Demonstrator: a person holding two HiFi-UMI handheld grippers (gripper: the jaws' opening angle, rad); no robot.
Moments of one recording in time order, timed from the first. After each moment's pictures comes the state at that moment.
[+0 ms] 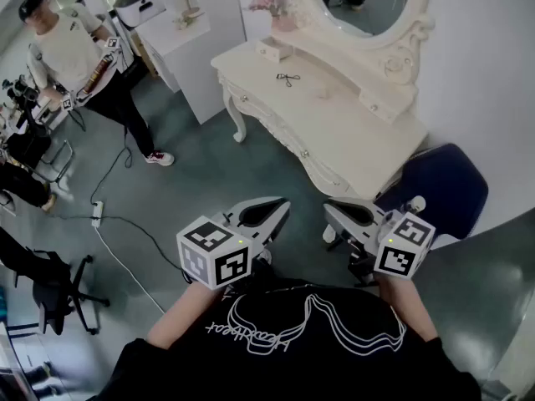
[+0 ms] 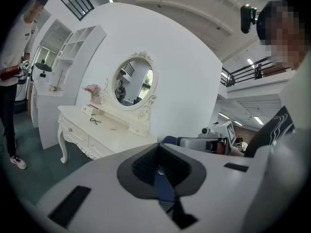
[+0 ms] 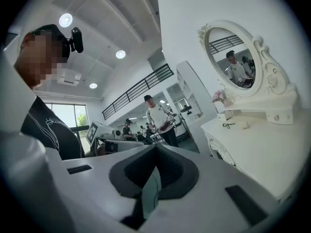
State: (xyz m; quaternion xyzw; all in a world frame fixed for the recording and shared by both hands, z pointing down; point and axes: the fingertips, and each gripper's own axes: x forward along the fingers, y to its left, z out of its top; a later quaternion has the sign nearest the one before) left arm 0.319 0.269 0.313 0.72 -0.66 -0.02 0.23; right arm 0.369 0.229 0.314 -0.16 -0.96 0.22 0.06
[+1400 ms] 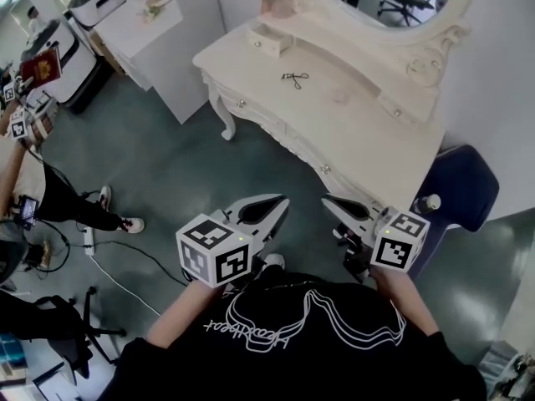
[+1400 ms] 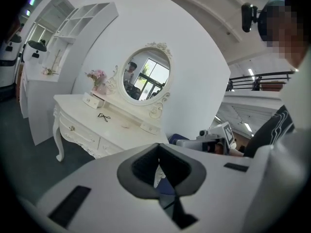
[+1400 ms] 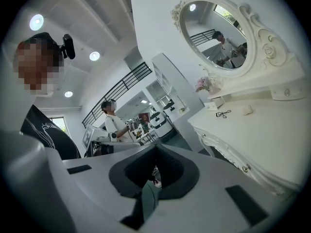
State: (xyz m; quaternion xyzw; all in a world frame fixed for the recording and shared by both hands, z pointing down) left arm 0.129 0.231 0.350 0.75 -0.59 -0.02 0.29; right arm 0.179 0.195 0.355 -0.06 -0.95 0.31 0.09
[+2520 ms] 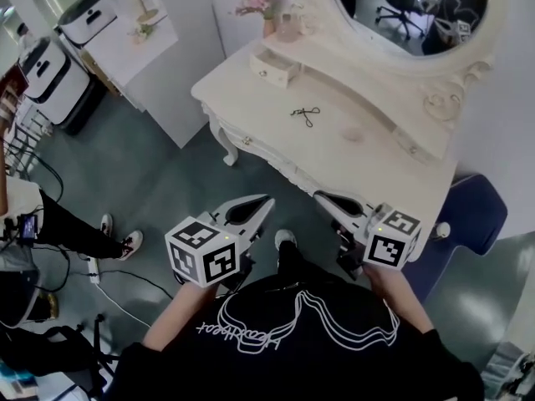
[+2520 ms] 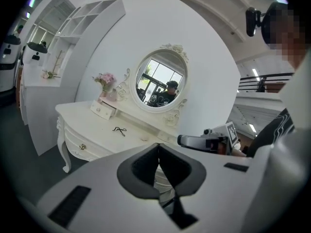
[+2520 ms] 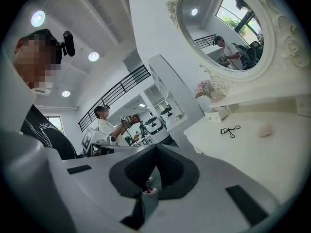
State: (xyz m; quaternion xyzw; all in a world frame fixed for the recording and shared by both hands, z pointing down) left arm -0.013 0.157 0.354 0.74 -0.60 -0.02 0.29; right arm 0.047 0.111 0.349 -0.05 -0.95 0.29 0.07
